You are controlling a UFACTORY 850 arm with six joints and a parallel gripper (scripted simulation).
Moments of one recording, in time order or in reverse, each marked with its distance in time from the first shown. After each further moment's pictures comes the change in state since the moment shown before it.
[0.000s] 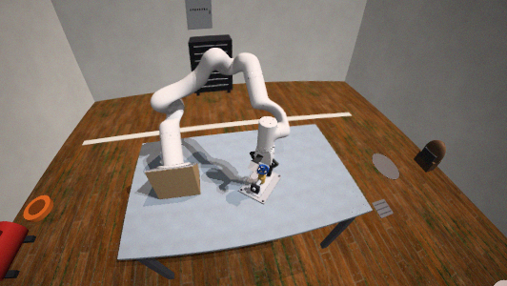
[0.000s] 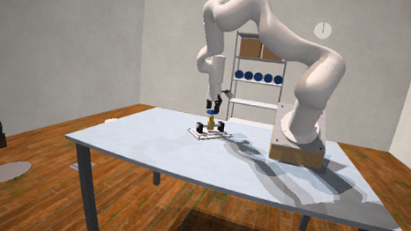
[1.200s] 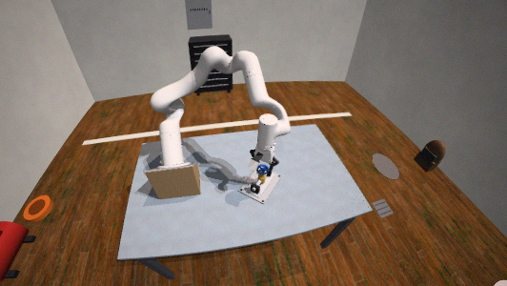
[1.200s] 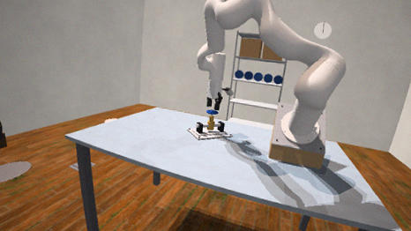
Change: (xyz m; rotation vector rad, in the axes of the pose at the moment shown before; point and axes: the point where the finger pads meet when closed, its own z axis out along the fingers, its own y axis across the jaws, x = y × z) arm 0.000 0.000 -0.014 0.000 0.000 0.000
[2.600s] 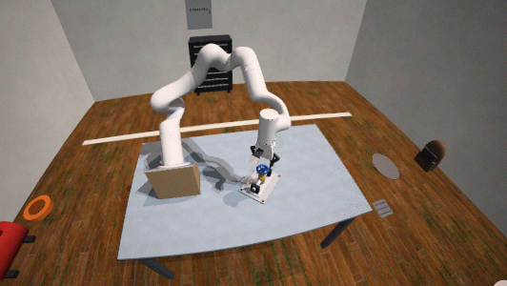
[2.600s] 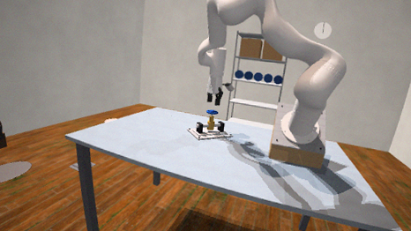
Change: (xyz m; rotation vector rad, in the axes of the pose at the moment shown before) arm 0.000 0.000 -0.029 0.000 0.000 0.000
